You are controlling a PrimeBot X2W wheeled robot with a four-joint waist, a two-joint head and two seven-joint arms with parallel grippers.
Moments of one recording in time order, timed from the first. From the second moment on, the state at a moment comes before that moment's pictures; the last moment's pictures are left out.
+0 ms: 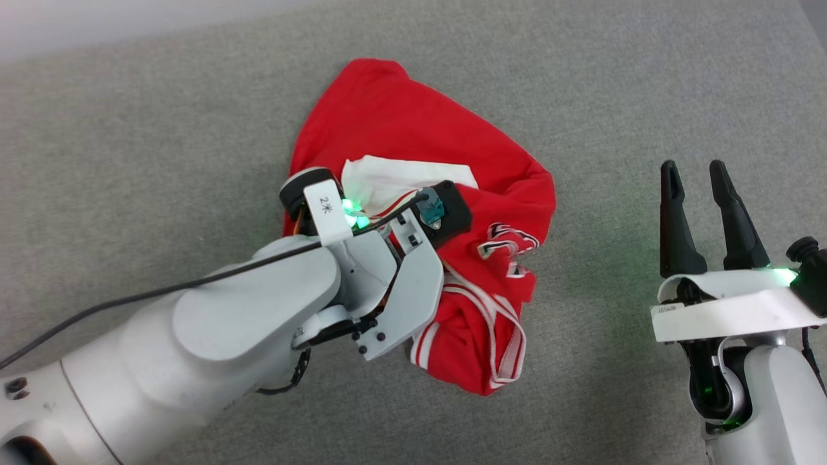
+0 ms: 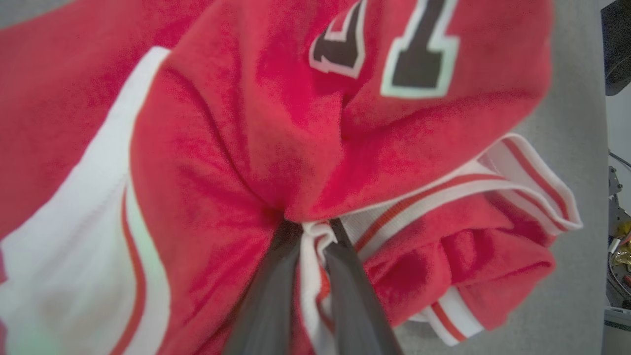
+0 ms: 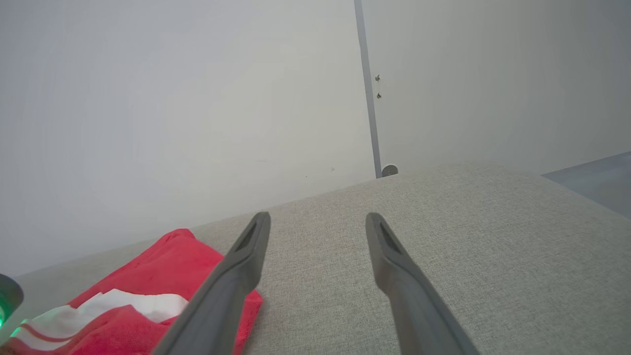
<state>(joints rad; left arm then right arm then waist) -1.13 0.50 -1.28 0.20 -0.86 -0.13 0.56 -0.34 -0.09 0.06 0.14 0.43 0.13 -0.26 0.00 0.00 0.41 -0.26</state>
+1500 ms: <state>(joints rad) -0.95 0.51 -1.24 0.47 -1.26 -0.13 -0.20 -0.27 -0.21 0.08 0.26 0.41 0.13 -0.26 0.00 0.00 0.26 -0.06</state>
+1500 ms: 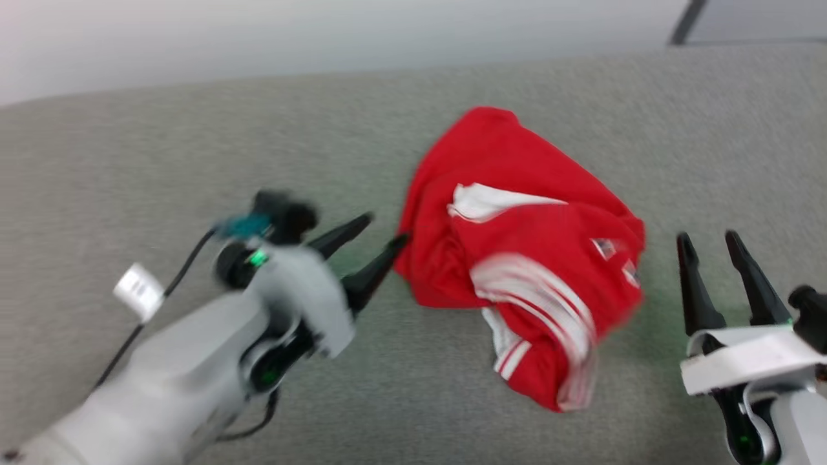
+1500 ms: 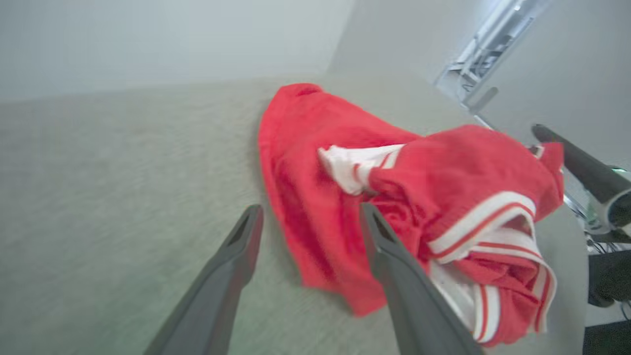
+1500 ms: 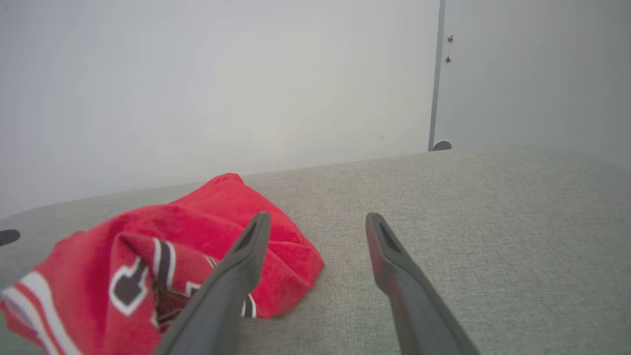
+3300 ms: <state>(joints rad) 0.05 0.30 0.04 0.20 -0.37 -0.12 -0.26 -0.06 -0.23 -0.01 0.26 0.41 0.13 -0.26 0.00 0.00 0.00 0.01</state>
